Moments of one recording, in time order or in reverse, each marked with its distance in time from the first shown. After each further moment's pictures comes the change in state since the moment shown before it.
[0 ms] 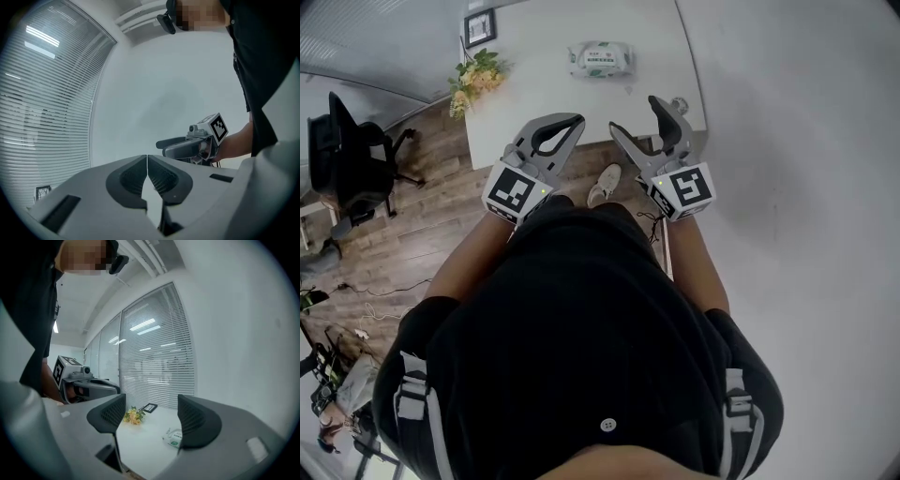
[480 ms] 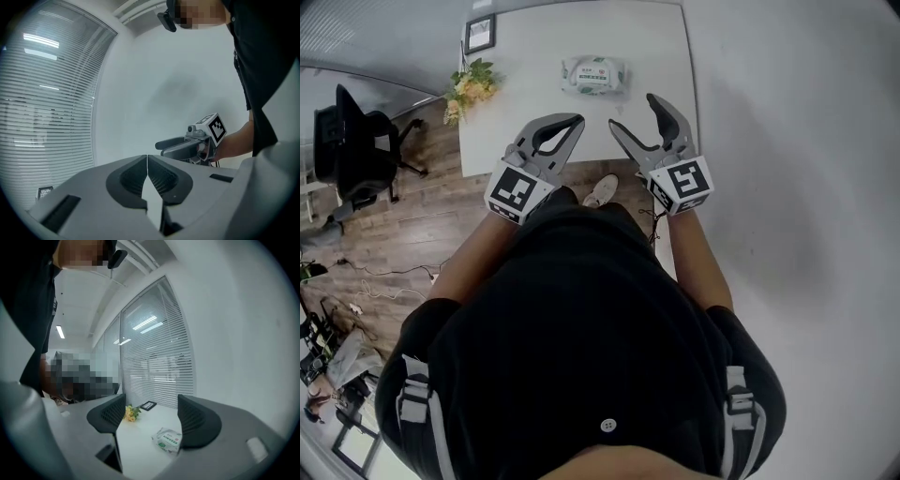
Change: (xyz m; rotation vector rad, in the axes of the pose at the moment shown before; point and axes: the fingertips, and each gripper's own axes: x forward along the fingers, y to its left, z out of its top) left arm 0.094 0.021 0.004 -0.006 0.062 0.113; right arm 0.027 -0.103 -0.012 0.038 0.022 0.114
